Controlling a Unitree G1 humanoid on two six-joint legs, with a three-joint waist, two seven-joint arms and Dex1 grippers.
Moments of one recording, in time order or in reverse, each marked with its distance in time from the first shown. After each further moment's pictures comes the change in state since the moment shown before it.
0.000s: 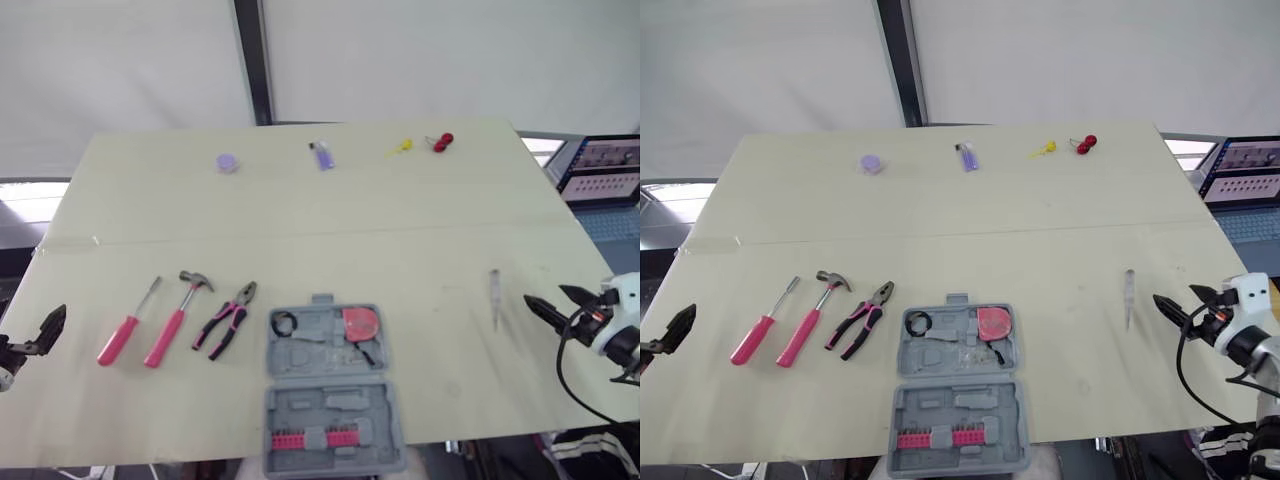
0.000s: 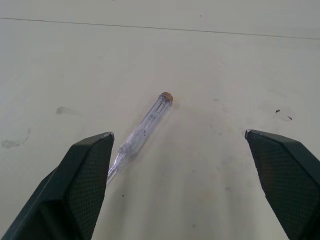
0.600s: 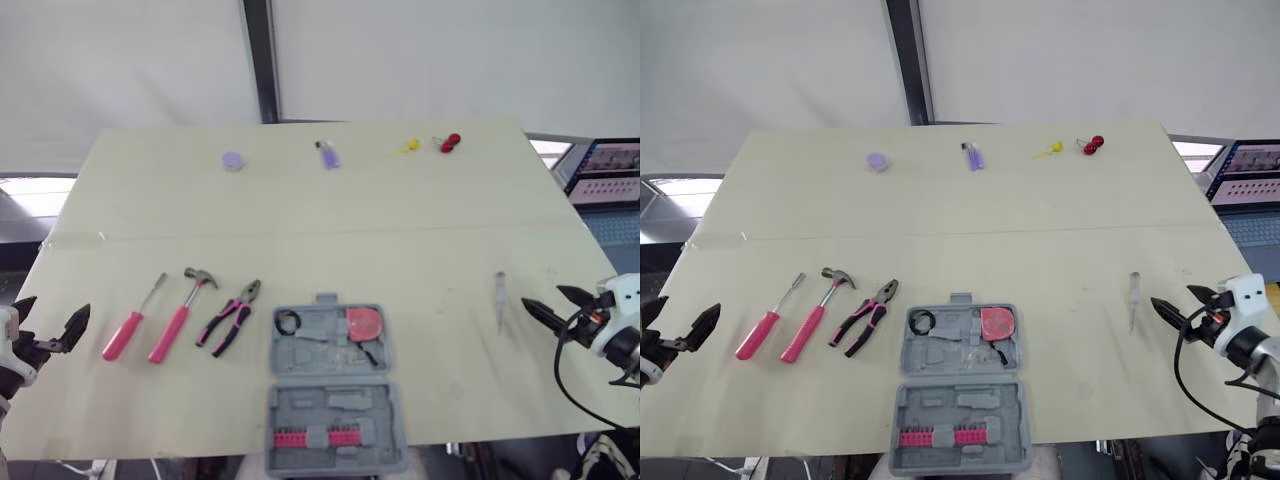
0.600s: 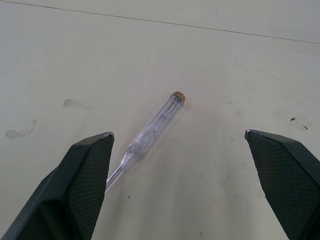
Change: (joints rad) left arm 0.001 -0.006 -0.045 -0.048 0.000 0.010 0.013; right arm 0.008 -0.003 0.009 0.006 -0.031 -0.037 0.011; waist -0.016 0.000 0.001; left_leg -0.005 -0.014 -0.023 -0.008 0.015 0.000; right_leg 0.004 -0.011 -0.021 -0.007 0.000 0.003
